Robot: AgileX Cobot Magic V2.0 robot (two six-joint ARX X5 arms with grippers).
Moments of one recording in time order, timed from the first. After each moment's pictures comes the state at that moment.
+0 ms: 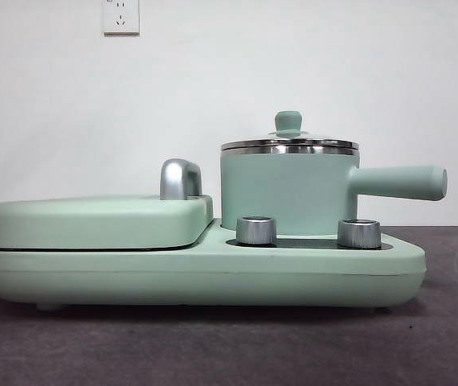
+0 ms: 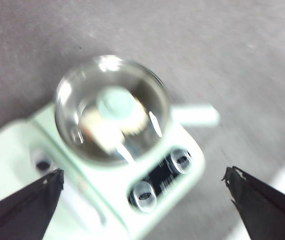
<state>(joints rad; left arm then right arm) -0.74 1.85 2.40 -1.42 0.14 -0.06 0.51 0.24 0.89 -1.05 -0.21 0.12</state>
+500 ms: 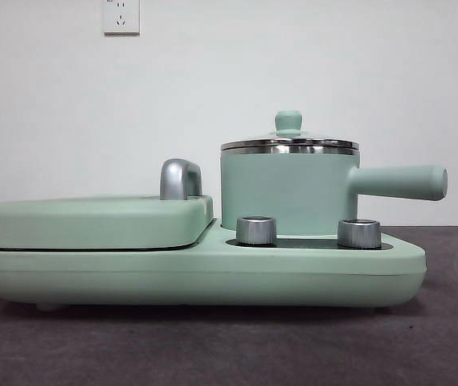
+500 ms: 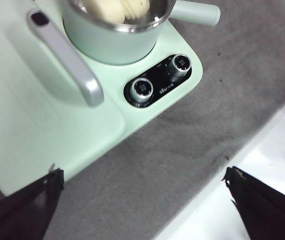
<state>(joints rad) -0.76 1.00 1.24 -1.04 0.13 -0.20 0.51 0.24 0.89 -1.04 -0.31 0.08</state>
